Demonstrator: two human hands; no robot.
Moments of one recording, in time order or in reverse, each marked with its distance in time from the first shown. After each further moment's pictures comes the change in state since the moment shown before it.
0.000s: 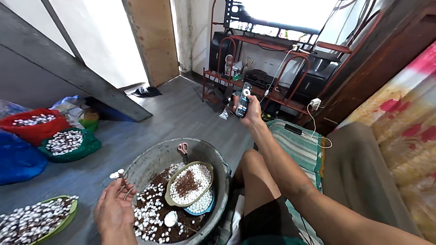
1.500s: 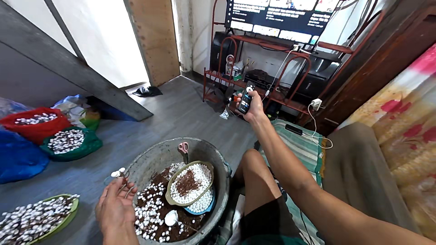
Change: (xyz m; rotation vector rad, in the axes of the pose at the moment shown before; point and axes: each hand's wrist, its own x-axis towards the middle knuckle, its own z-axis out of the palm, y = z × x) left_hand 0.000 0.002 0.001 0.015 0.010 0.001; right_hand 0.003 -0.014 0.011 -0.015 0.085 0.044
